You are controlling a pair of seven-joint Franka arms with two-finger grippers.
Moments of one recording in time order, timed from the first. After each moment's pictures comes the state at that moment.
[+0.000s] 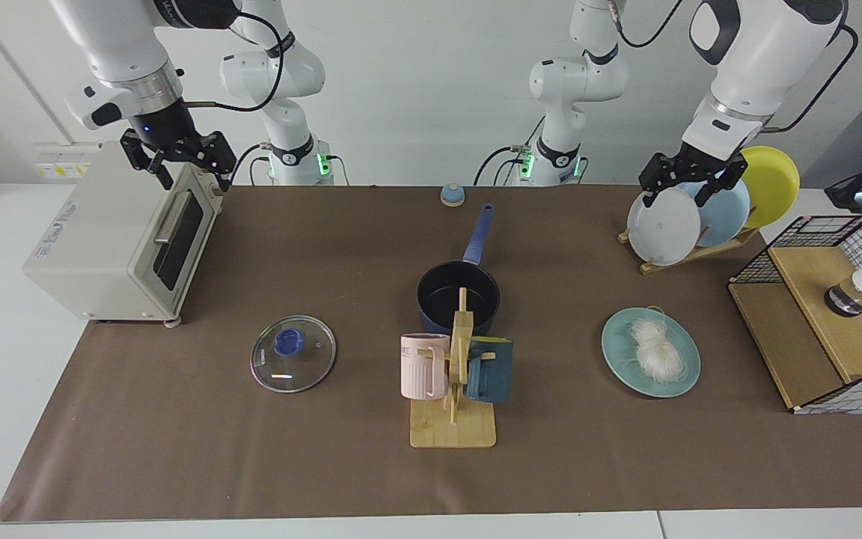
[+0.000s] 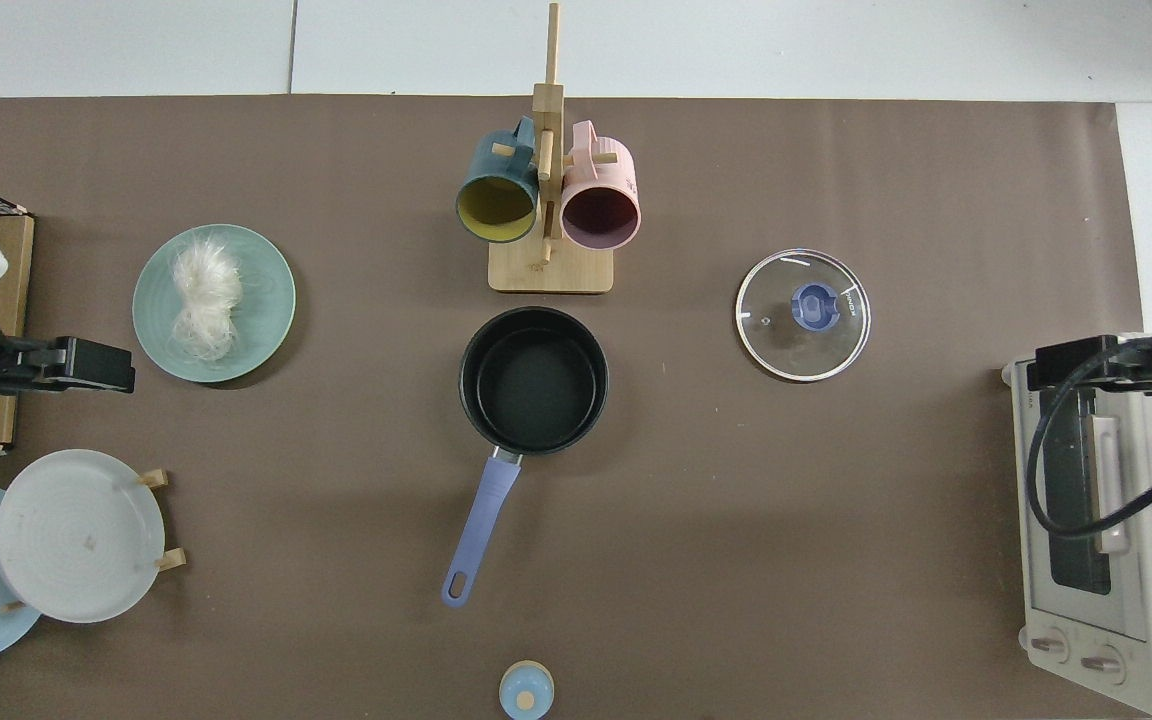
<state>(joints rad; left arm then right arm) 0.00 -0.07 -0.02 -1.70 0.00 1.62 0.01 0.04 -0.10 -0.06 -1.68 0.00 1.59 0.06</state>
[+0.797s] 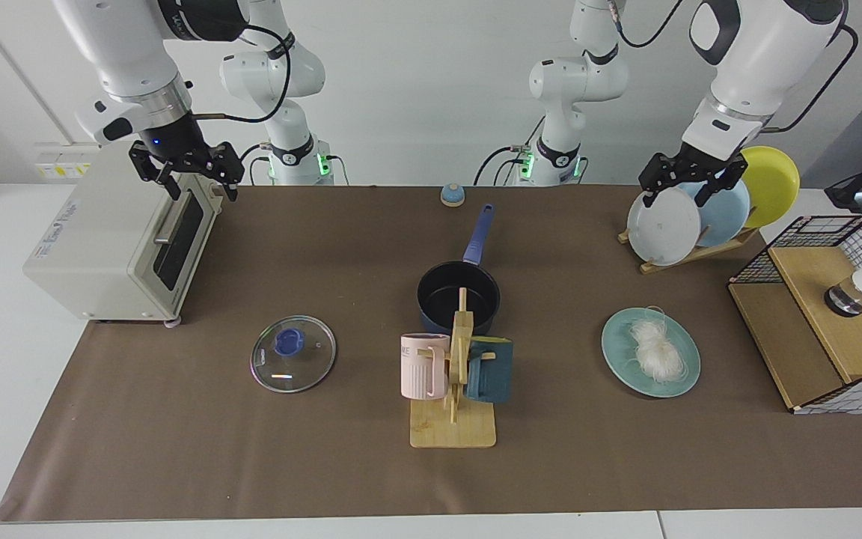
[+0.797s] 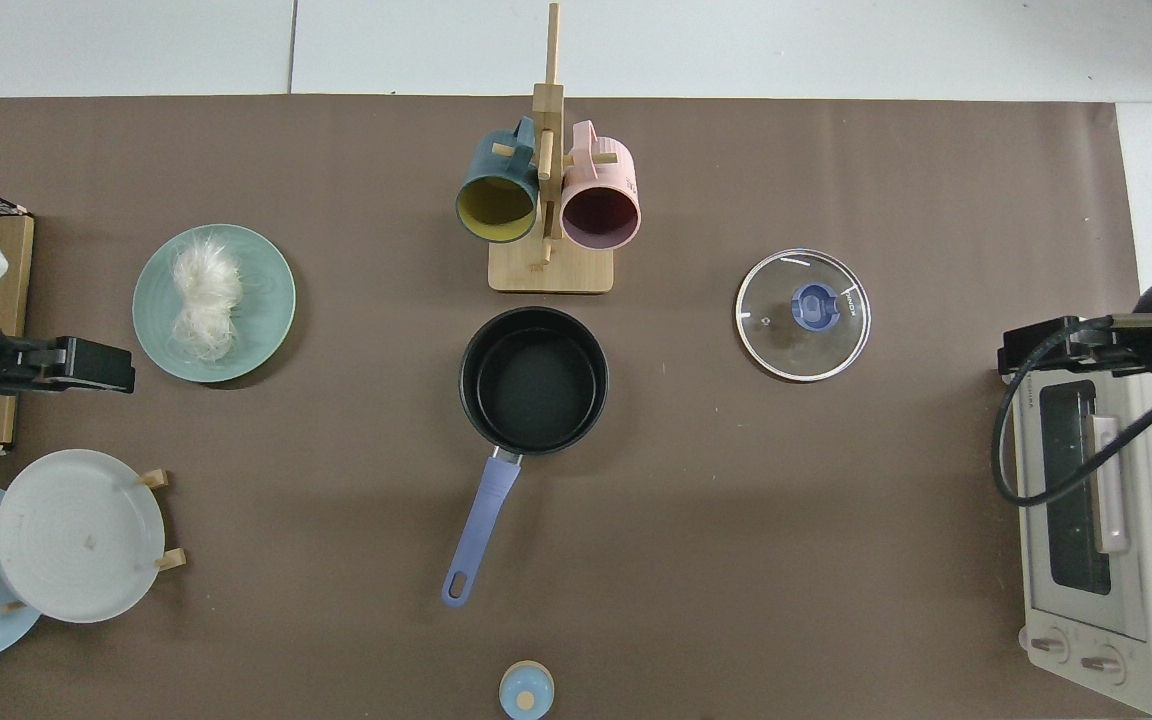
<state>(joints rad) 0.00 -0.07 -0.02 -1.70 0.00 1.62 0.01 0.05 -0.04 -0.04 -1.65 0.01 1.60 0.06</state>
